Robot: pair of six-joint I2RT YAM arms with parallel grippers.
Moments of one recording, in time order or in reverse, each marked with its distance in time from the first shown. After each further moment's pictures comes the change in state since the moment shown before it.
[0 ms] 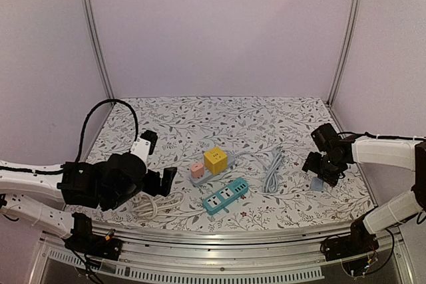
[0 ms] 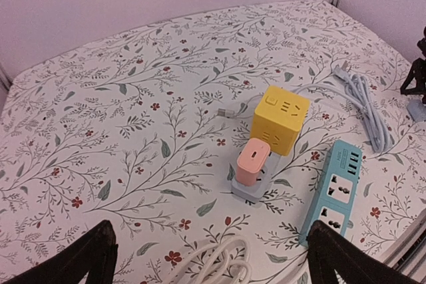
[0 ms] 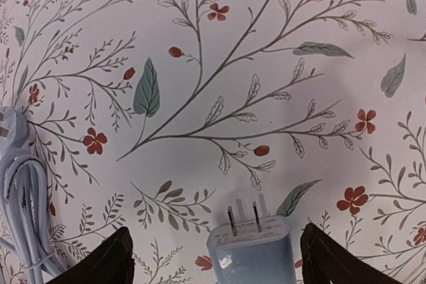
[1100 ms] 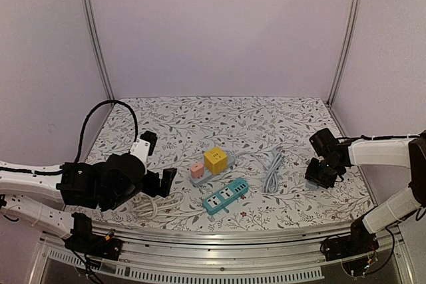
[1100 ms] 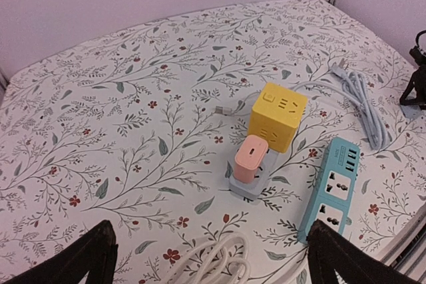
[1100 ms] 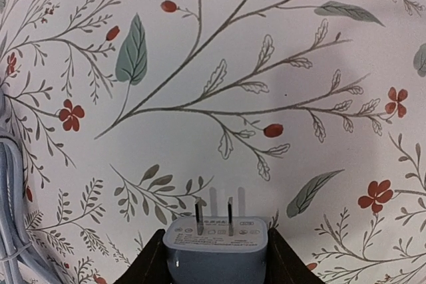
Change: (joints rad) left arm 0.000 -0.012 -0.010 0.000 0.014 0.000; right arm 0.000 0.046 -0.041 0.050 -0.070 -0.027
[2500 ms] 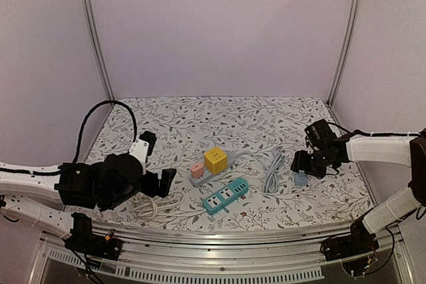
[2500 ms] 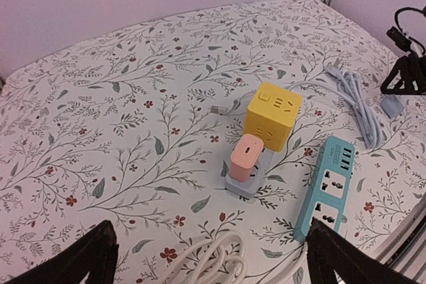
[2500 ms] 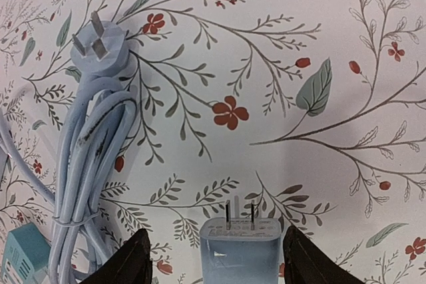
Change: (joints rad) left arm 0.000 -0.018 -0.006 0.001 0.016 0.003; right arm 0.051 0.005 0.069 0.112 -0.126 -0.277
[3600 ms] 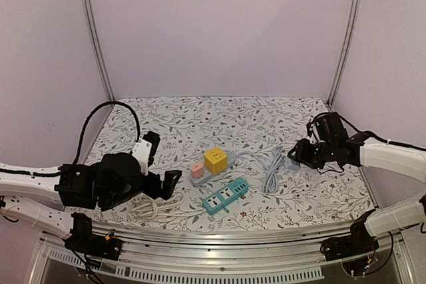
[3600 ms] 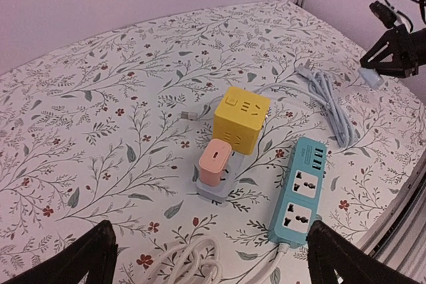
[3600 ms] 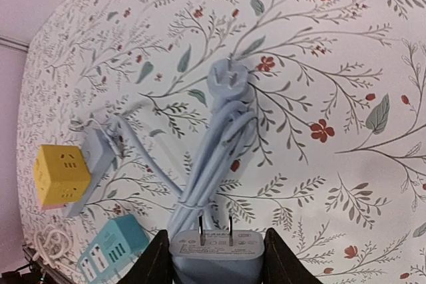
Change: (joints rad) left arm 0.000 -0.011 -0.016 0.074 0.071 0.037; right arm 0.034 -0.110 -0.004 0.042 -0.082 0.058
